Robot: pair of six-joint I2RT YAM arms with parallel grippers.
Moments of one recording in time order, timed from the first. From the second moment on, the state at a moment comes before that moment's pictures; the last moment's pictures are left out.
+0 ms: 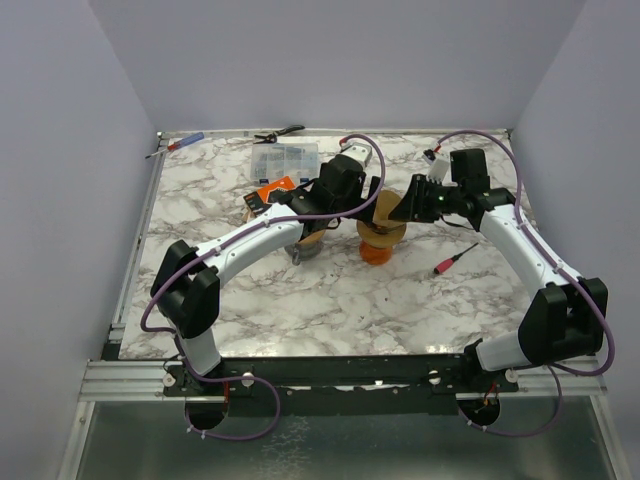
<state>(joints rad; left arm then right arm) -0.79 1.74 1.48 -0.31 -0.21 -0.29 0.19 1.43 1.16 -0.51 -0.60 0.31</state>
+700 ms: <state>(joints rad) -0.79 1.67 1.48 -0.32 -0.15 -0.29 0.19 1.40 1.21 -0.52 -0.54 0.31</state>
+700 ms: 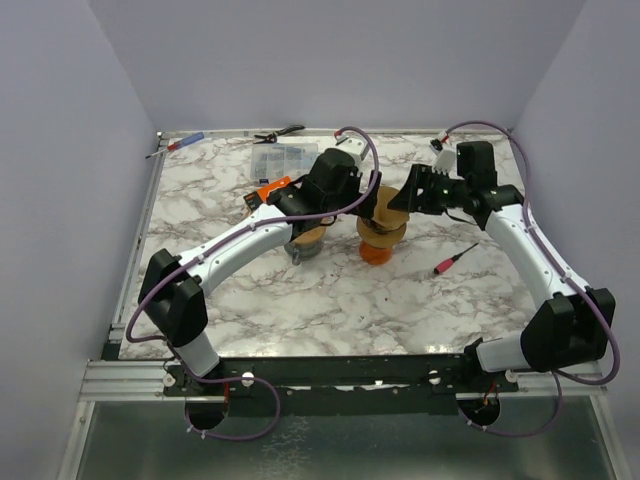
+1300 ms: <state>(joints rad) -0.76 1.63 1.48 -0.30 -0.09 -0.29 0.19 1.37 1.22 -0.52 -0.48 0.31</state>
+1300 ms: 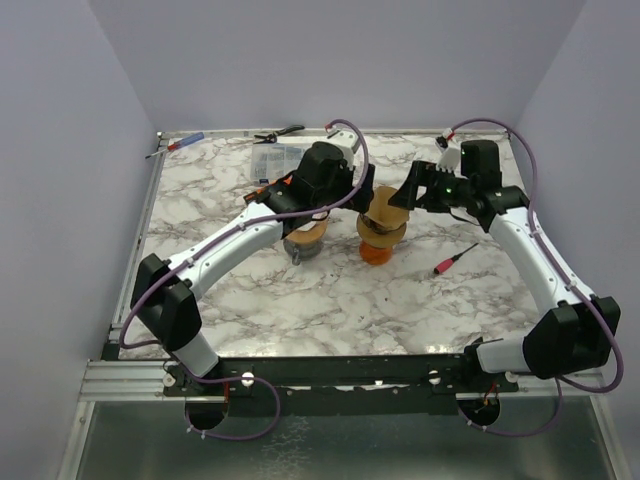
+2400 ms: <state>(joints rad) -0.13 1.10 0.91 -0.10 0.09 -0.49 0.04 1.15 1.09 -0.36 -0.10 0.45</state>
